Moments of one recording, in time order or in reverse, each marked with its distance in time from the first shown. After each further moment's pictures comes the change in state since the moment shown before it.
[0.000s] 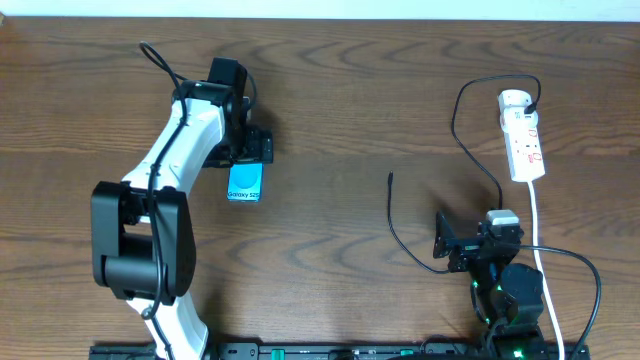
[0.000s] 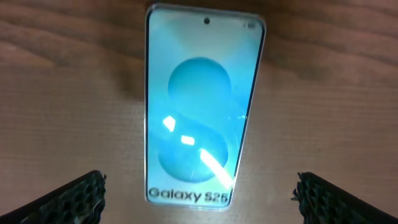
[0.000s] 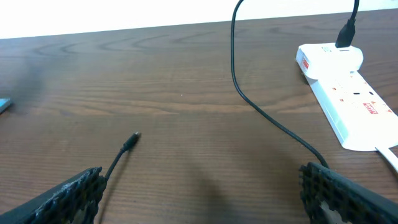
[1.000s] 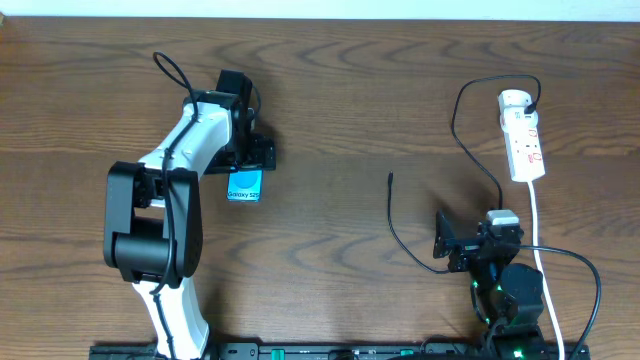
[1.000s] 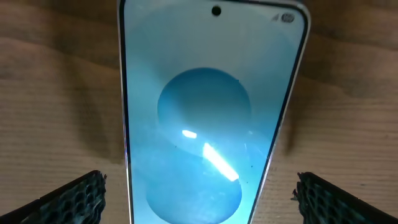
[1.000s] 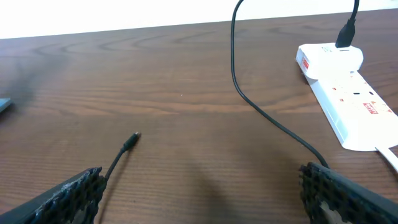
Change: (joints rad) left arm 0.000 0.092 -0.040 0.077 0.000 0.000; right arm 0.000 0.000 0.000 0.000 0.000 0.000
